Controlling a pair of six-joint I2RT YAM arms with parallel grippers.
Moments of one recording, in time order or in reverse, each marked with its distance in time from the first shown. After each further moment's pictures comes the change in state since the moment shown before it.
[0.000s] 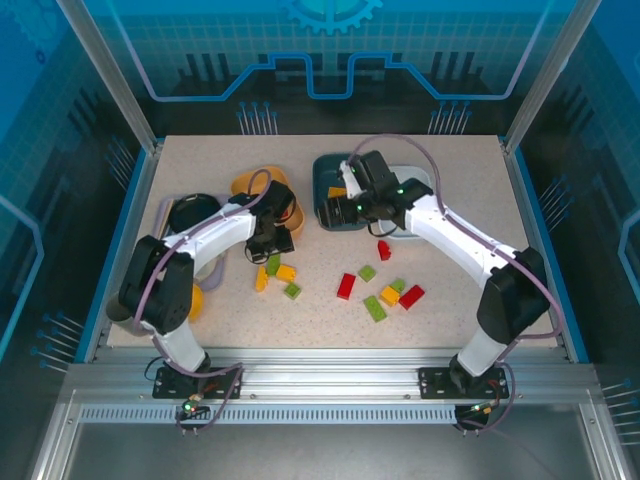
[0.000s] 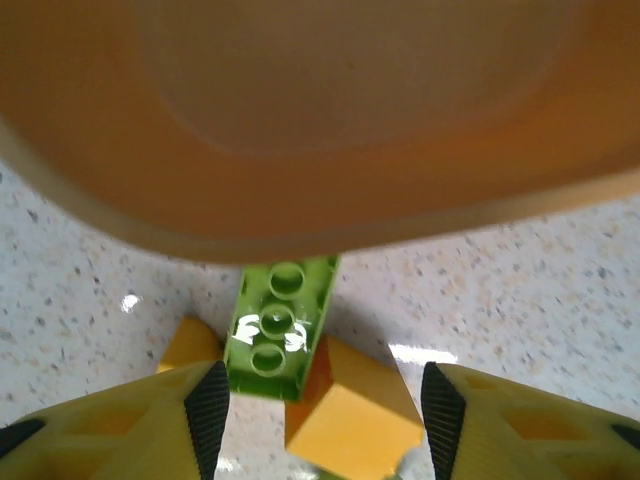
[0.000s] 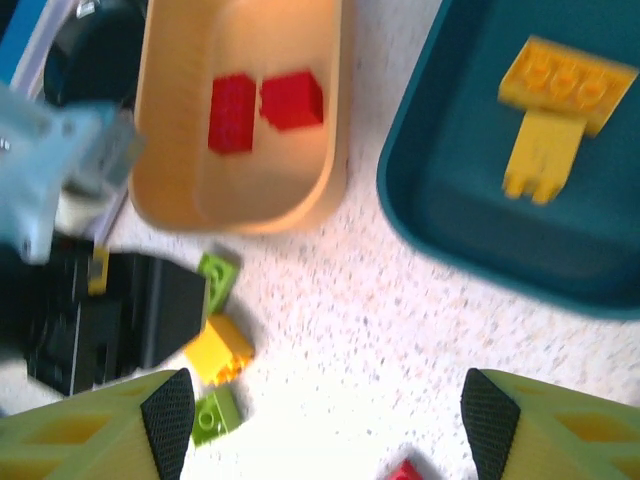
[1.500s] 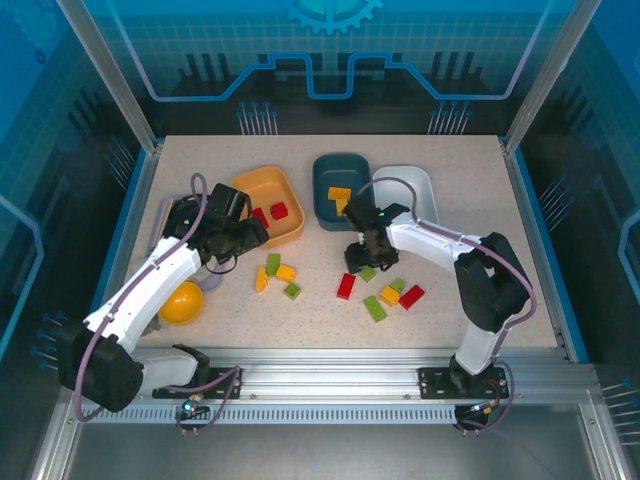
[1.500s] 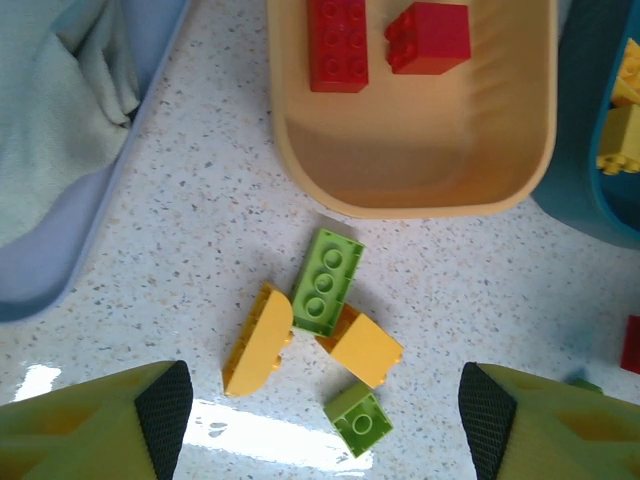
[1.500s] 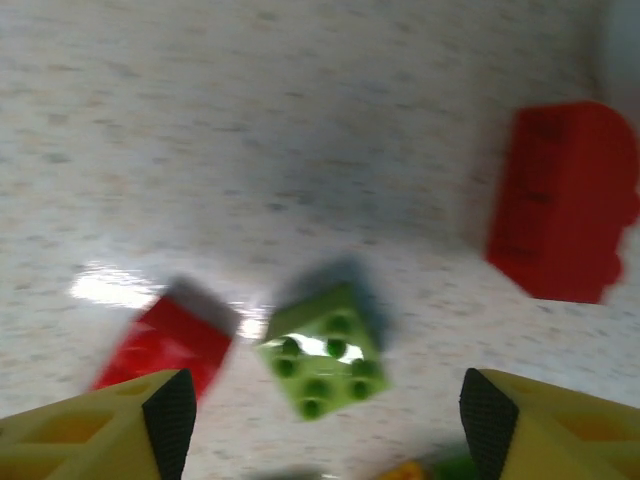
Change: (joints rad) left arm 0.089 -0.500 -0.167 -0.013 -0.017 -0.090; right arm 0.014 0.117 -0.194 -0.192 0.251 0.047
